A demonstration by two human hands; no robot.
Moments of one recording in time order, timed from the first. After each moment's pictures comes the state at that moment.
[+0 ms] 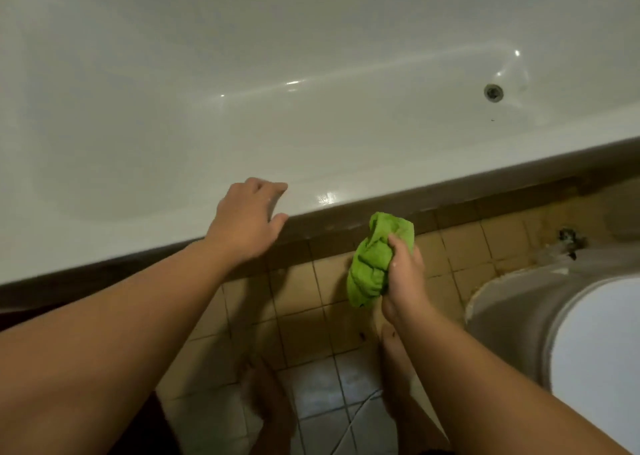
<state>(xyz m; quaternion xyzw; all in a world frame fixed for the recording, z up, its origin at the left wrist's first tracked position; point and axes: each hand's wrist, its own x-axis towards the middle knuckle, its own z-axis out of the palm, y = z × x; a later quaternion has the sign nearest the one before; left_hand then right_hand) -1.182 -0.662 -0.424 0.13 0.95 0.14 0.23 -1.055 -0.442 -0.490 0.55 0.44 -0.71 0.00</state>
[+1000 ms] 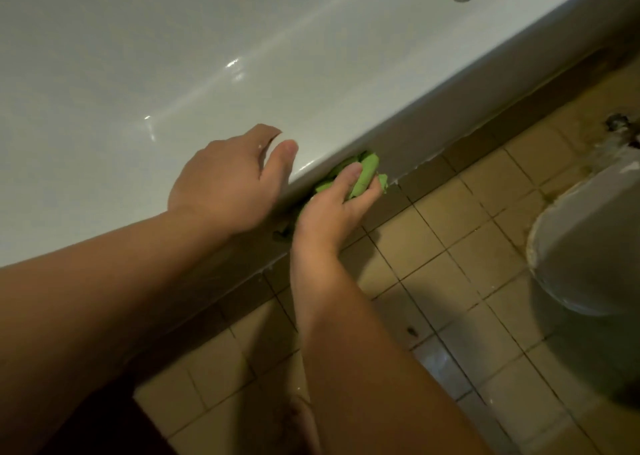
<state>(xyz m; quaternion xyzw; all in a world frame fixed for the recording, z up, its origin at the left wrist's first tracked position) -1.225 -0.593 -0.485 0.26 0.95 0.12 0.15 -1.153 -0.528 -0.554 0.58 0.34 -0.70 -0.26</state>
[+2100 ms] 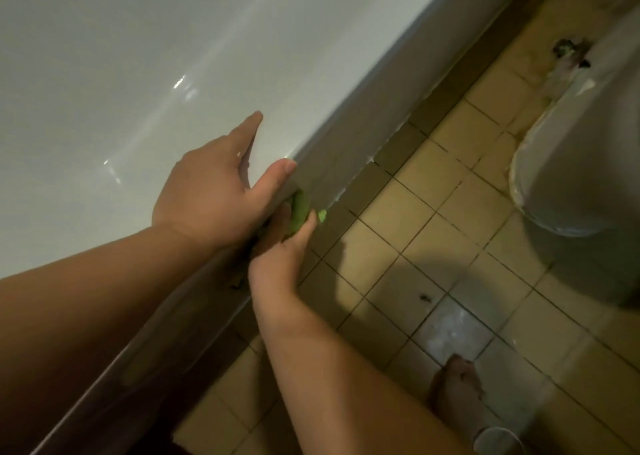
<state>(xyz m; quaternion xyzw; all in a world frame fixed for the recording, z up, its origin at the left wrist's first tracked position) -1.234 -0.582 -0.482 0.40 0.90 0.10 0.15 -1.151 -0.590 -0.564 0.59 0.18 -0.77 -0.17</state>
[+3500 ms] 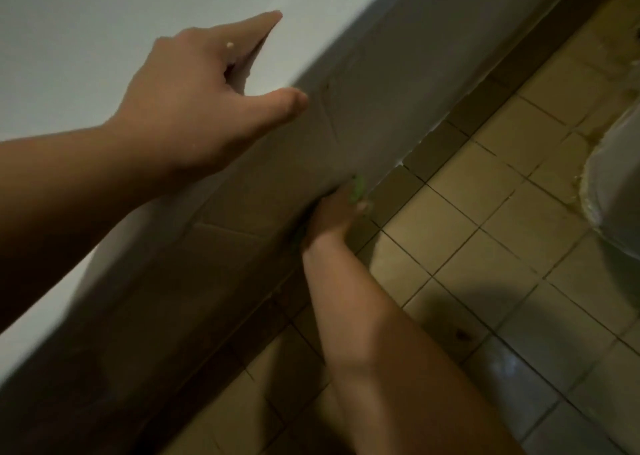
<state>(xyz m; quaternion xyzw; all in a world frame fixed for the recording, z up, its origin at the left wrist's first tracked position) -1.234 -0.543 -0.488 0.44 0.88 0.15 0.11 -1.165 -0.527 -0.718 0.58 0.29 -0.74 -0.17</state>
